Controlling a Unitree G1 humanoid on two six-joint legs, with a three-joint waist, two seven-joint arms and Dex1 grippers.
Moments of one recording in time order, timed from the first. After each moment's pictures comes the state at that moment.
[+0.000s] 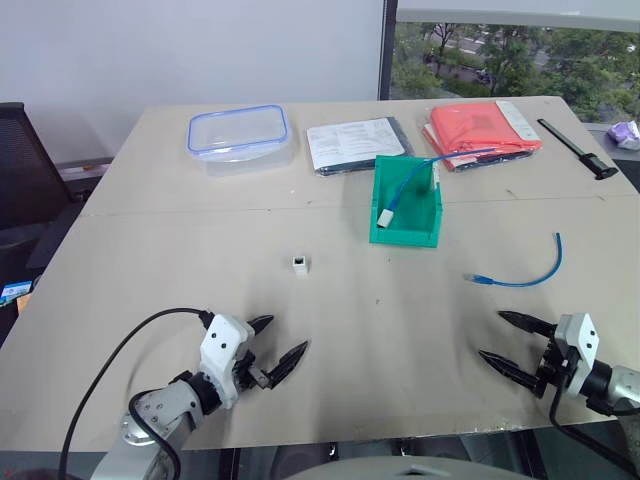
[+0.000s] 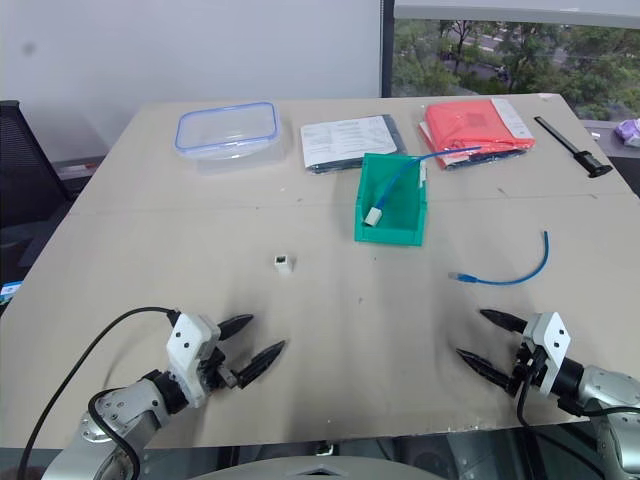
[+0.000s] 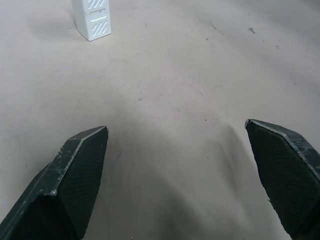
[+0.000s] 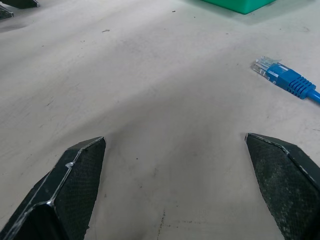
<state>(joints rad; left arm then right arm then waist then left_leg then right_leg) 0.47 0.53 0.09 -0.48 -0.37 0.28 -0.67 0.30 -0.62 -0.21 -0.02 0.45 -0.07 1.11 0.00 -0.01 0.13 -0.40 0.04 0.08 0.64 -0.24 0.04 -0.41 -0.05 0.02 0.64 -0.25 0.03</state>
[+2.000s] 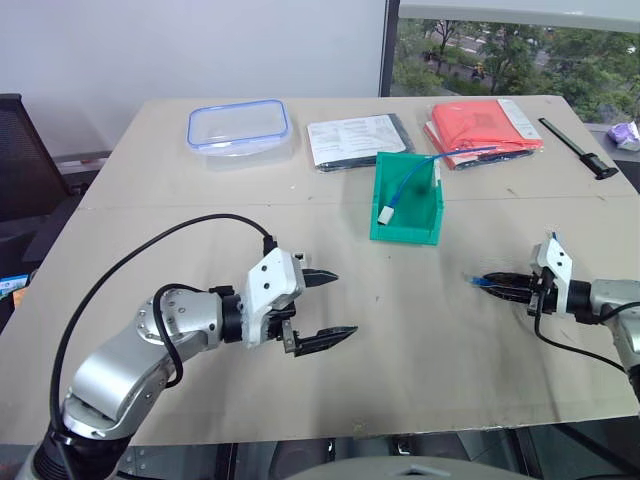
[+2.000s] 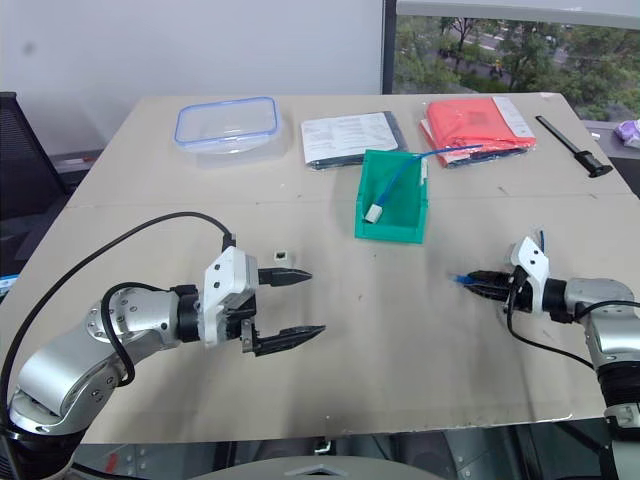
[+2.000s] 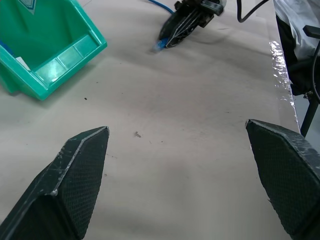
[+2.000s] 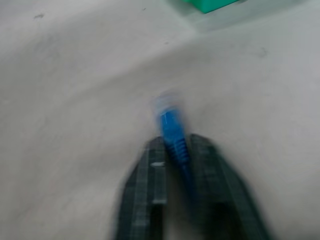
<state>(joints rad) -0.07 0.82 -0.01 -0.68 -0.62 0.65 -0.86 -0.26 -0.76 -0.04 0.35 0.30 0.08 1.23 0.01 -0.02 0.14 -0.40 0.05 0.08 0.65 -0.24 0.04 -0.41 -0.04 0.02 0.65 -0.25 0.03</state>
